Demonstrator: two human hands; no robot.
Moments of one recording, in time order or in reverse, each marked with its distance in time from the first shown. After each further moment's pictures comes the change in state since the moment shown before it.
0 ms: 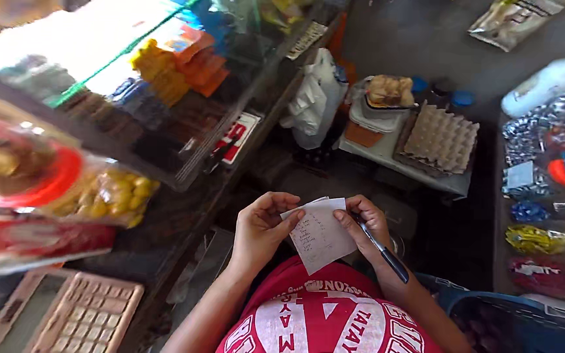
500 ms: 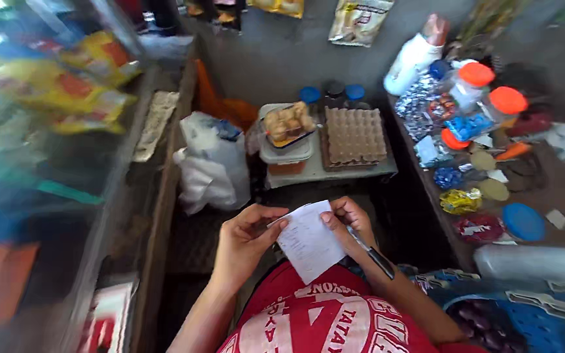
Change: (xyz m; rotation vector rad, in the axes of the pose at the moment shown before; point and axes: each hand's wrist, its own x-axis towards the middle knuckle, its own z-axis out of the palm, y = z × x) left_hand 0.244 -0.060 0.115 -0.066 -0.528 0.033; right_hand 0.122 0.015 -0.122 -0.176 0.468 -0.056
